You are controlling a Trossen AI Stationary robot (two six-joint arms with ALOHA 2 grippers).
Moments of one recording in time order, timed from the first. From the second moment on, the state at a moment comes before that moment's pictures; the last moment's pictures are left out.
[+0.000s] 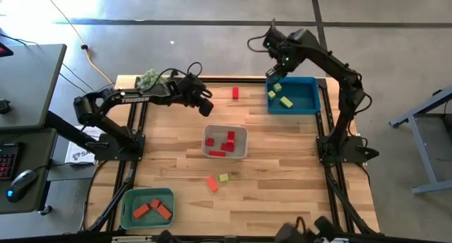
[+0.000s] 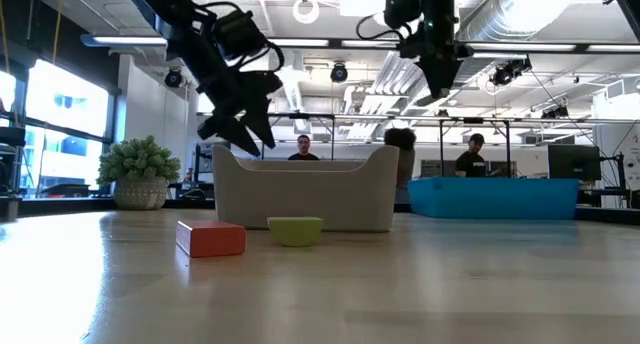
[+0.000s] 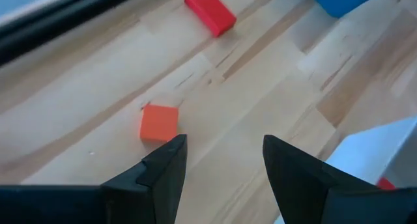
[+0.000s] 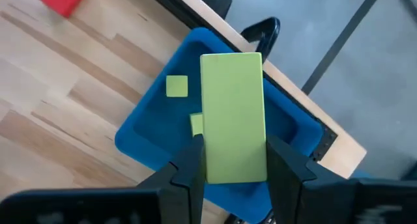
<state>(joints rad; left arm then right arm) 0.62 1.50 0.93 -0.31 0.01 -0.37 -0.71 1.82 1.99 -1.57 0.26 0.16</state>
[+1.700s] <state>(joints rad) 0.69 1.94 1.41 -0.78 -0.04 -0.35 -0.93 1.82 1.45 -1.26 0.01 -0.11</state>
